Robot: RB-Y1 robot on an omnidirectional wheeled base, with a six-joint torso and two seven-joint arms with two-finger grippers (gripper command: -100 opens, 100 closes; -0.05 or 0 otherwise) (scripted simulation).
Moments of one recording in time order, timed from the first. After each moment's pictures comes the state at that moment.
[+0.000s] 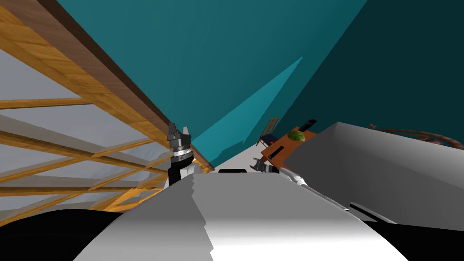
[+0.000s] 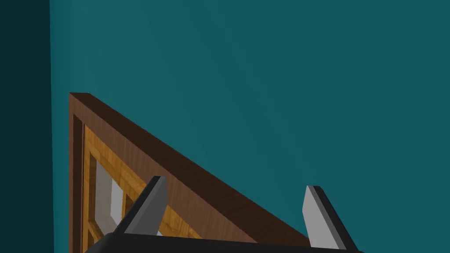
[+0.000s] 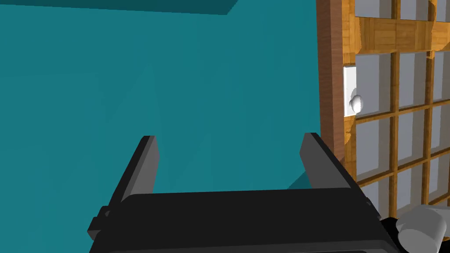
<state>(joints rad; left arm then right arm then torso) 0.54 -0.05 0.06 -2.32 0.08 -0.52 -0.08 0.14 -0.82 0.65 -1.17 0.44 -0.74 0.69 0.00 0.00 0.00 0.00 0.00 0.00</state>
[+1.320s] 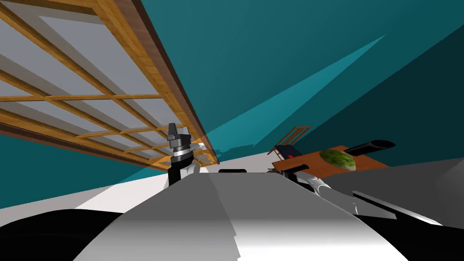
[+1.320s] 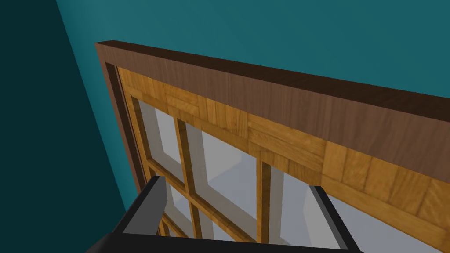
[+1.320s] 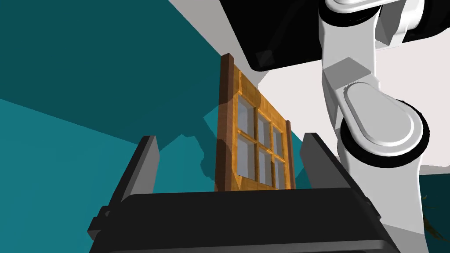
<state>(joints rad) 0.54 -0.05 0.06 -2.32 0.08 -0.52 -0.08 0.04 -0.98 0.87 -0.81 0.61 -0.77 0.86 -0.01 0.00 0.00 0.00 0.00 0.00</state>
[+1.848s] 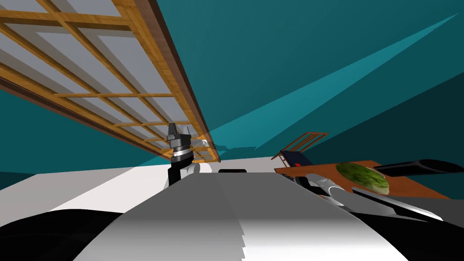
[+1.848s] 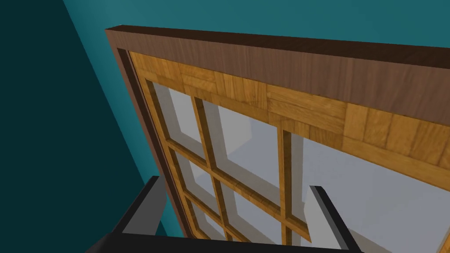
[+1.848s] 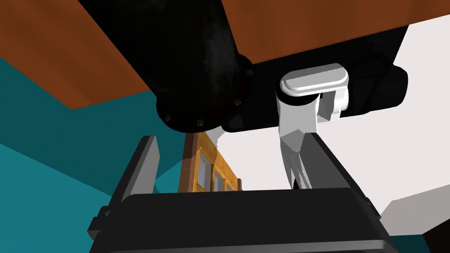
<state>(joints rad) 0.54 -0.05 0.06 -2.32 0.08 -0.52 -0.08 -0.01 -1.03 0.96 -0.63 0.68 -0.79 0.95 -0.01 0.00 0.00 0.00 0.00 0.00</state>
